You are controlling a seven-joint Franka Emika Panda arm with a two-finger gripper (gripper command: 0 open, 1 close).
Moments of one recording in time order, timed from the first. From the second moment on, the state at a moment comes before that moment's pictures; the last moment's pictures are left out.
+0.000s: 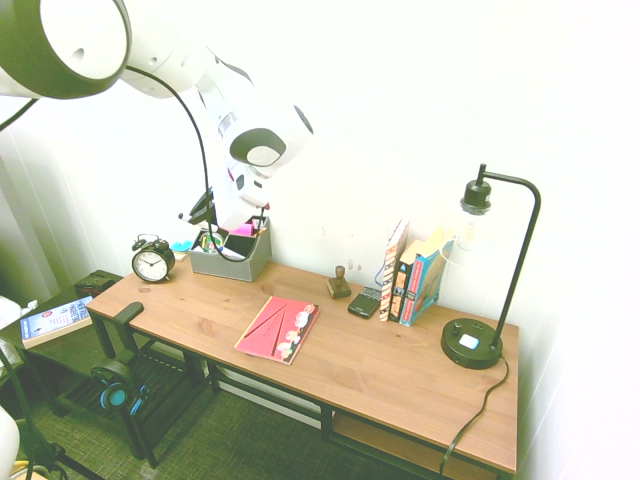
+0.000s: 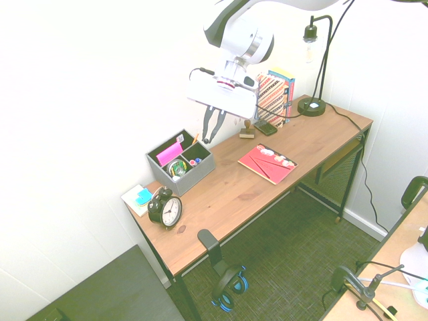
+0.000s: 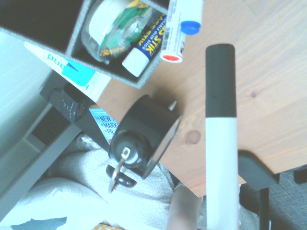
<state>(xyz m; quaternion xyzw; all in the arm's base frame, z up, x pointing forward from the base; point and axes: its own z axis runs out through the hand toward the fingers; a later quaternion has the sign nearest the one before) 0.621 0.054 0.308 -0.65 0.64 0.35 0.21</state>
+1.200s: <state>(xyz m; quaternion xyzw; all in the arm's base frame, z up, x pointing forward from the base) 0.705 0.052 0.230 -0.63 0.67 0.35 0.18</state>
